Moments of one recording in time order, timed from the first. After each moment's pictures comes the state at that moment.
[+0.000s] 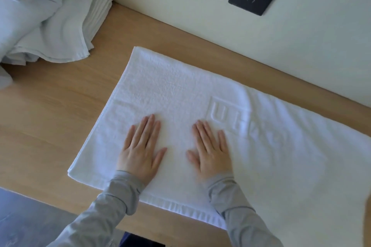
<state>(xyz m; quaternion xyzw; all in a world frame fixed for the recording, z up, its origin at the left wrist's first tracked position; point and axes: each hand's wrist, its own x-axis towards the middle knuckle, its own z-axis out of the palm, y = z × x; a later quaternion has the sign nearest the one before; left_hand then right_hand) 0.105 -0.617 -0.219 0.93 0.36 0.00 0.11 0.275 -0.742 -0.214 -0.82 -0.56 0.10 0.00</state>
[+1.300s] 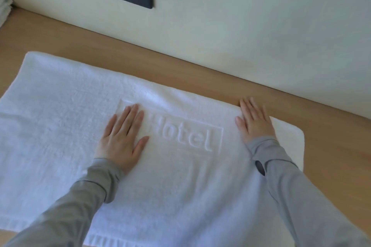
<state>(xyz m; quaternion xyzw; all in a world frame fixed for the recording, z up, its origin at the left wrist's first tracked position) 0.285 -0.686 -0.219 0.94 0.34 -0.02 0.07 0.599 -0.882 -0.208 -0.90 -0.43 0.09 -0.06</state>
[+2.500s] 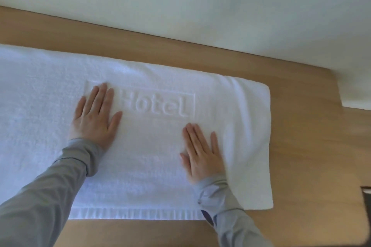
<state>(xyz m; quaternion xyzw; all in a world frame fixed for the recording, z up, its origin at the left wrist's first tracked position) 0.285 -0.685 -0.223 0.94 0.34 -0.01 0.08 0.402 -0.951 -0.206 -0.88 -0.46 0.08 -0.01</state>
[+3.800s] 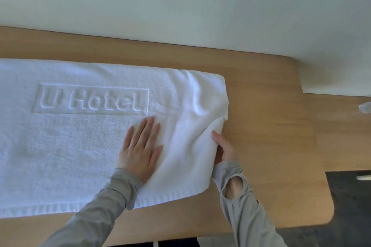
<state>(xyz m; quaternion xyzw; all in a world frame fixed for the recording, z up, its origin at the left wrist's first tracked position) 0.350 -0.892 -0.203 0.97 0.19 -0.04 0.12 0.481 -1.063 -0.175 -0.47 0.16 0.39 0.78</state>
